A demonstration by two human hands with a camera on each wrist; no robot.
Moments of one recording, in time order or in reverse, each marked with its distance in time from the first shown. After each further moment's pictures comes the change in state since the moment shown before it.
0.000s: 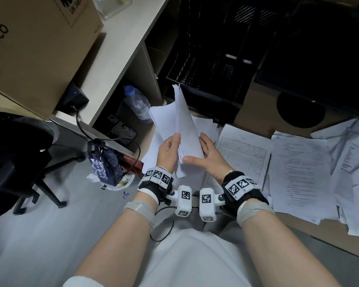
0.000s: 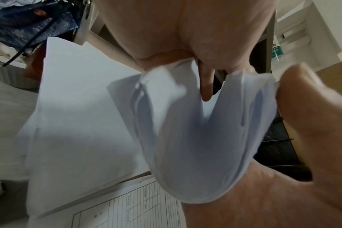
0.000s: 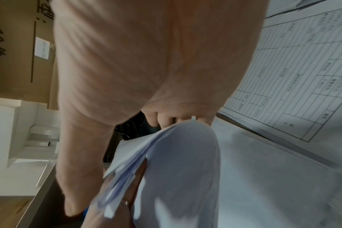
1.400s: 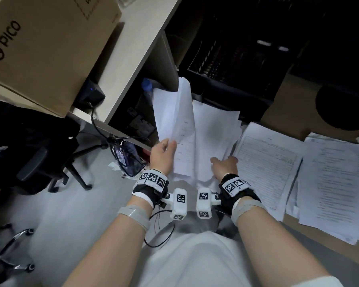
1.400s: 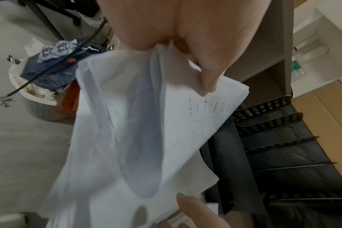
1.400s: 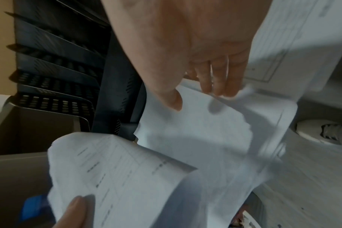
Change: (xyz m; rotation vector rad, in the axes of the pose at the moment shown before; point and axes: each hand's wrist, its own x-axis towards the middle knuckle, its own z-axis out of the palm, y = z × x) left_hand 0.014 -0.014 -0.052 0.252 0.194 0.005; right_hand 0.062 0.061 0.015 -0.150 0.472 0.506
